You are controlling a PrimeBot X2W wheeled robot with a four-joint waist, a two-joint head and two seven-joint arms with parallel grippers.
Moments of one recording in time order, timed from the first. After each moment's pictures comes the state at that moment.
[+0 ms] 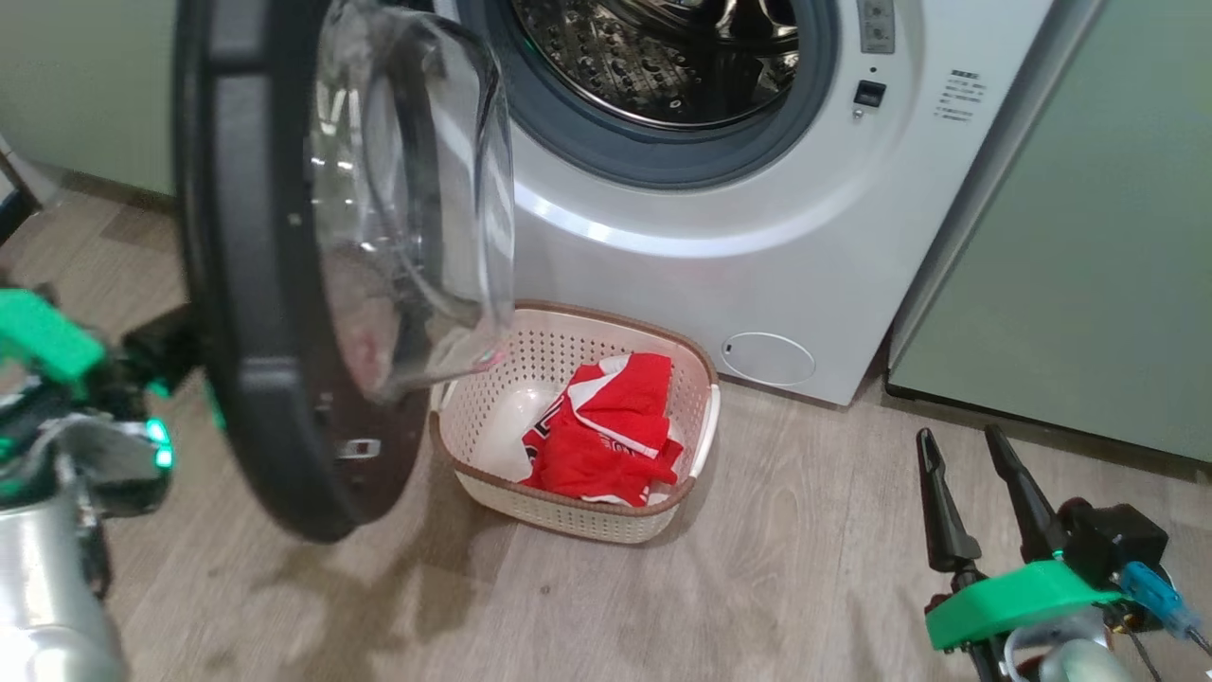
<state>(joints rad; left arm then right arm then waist) -0.47 0.20 0.39 0.37 -1.35 0.09 1.01 -0.06 -0.09 0.11 0.29 0.29 0.13 -0.26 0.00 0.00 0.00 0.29</state>
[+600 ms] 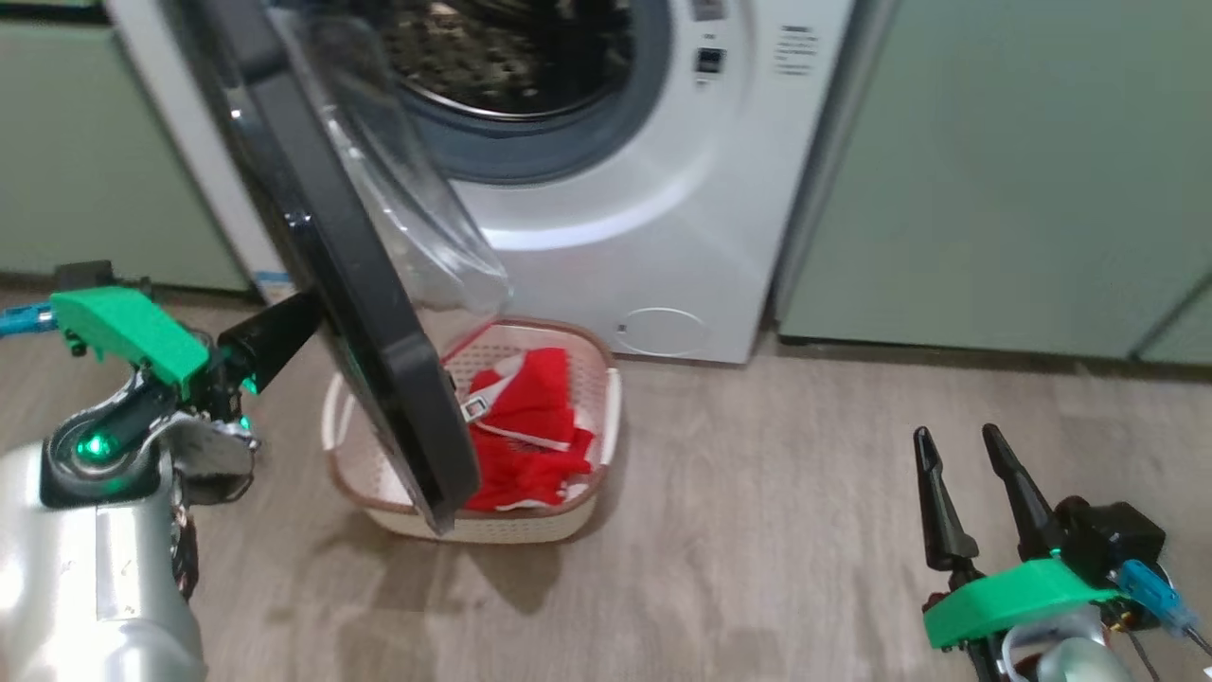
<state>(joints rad) -0.46 0.10 0.30 0.35 -1.32 0.04 0.95 -0.06 -0.09 0.12 0.29 0.29 0.13 -0.26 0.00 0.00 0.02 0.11</state>
